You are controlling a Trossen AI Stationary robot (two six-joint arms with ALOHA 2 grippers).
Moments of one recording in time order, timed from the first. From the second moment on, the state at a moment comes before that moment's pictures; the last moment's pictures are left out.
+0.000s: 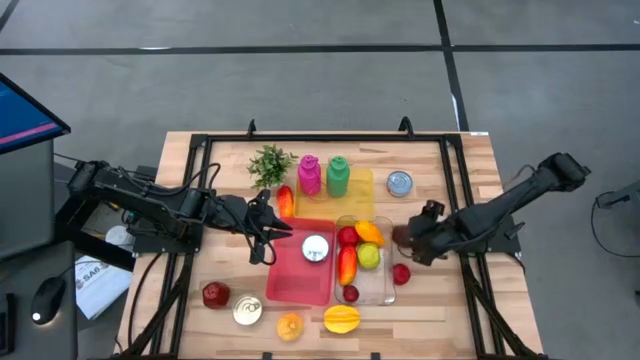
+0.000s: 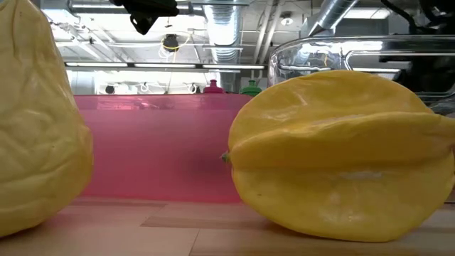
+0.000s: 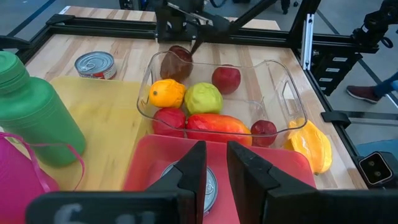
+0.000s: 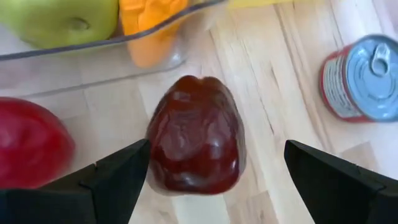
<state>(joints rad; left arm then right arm) -0.23 1.10 0.83 -0.20 -0.19 -0.16 0.49 1.04 0.59 -0.88 0.47 0.68</state>
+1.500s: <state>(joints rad) -0.23 1.10 0.83 -0.20 -0.19 -0.16 0.49 0.90 0.39 -0.58 0.46 0.70</state>
